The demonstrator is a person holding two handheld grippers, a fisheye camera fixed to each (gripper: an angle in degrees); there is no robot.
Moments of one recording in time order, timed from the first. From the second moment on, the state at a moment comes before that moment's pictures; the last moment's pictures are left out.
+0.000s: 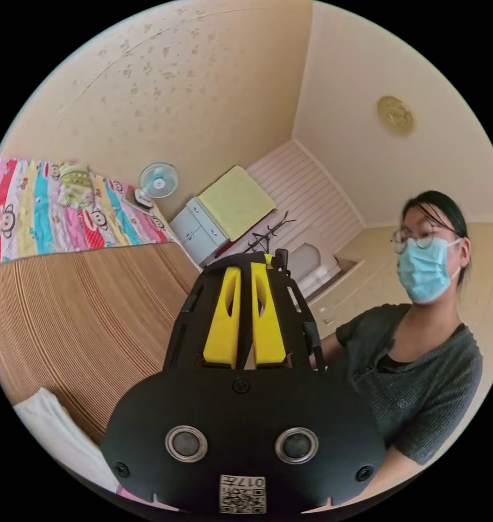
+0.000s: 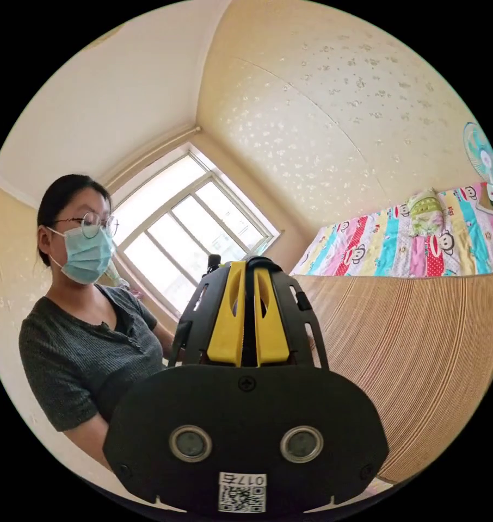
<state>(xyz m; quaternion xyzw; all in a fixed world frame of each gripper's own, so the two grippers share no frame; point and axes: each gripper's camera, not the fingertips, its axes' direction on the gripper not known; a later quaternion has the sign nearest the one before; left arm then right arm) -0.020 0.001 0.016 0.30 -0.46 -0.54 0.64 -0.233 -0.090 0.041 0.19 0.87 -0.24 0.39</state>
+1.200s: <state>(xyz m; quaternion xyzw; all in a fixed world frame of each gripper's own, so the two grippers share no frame) 0.003 0.307 0.156 0.20 -0.32 -0.87 0.32 -0.238 0.282 -0.444 0.57 0.74 0.11 0.33</state>
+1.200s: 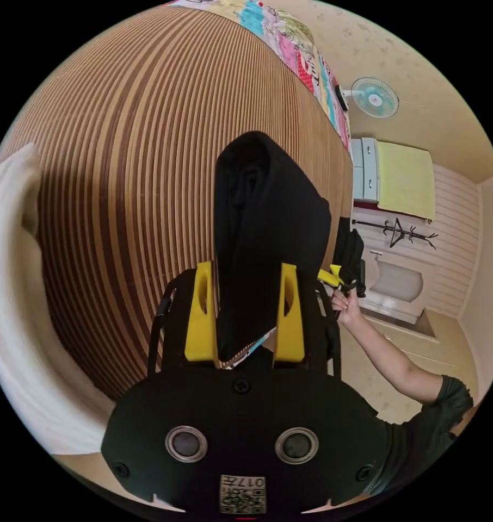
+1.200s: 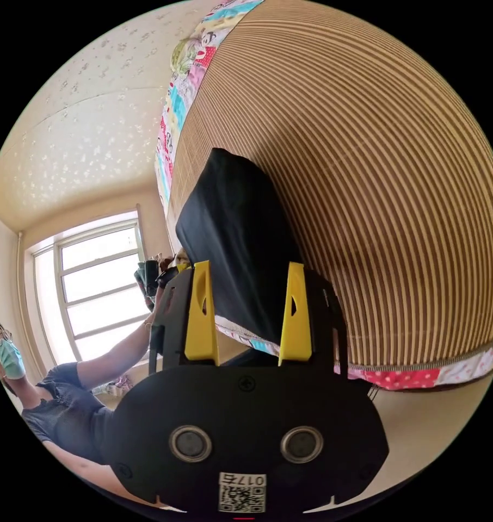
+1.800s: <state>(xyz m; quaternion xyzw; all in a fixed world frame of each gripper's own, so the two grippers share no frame) 0.091 0.175 0.246 0.25 -0.24 -0.87 0.36 -0.089 0.326 -0.393 0.54 0.71 0.10 0.45</state>
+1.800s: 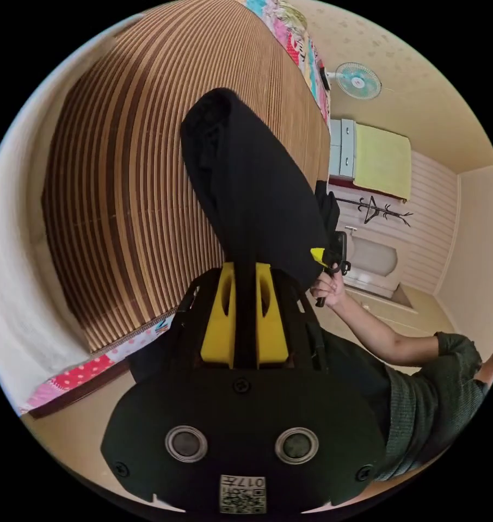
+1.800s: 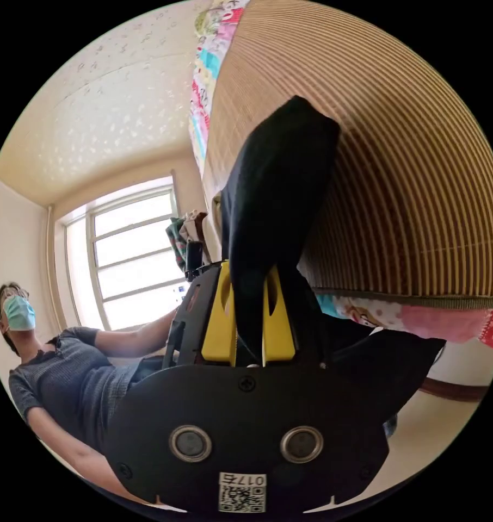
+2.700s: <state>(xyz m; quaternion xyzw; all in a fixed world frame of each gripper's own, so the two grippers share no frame) 0.442 -0.094 0.137 0.20 -0.46 -0.87 -0.02 0.047 0.001 -0.345 0.34 0.81 0.17 0.45</state>
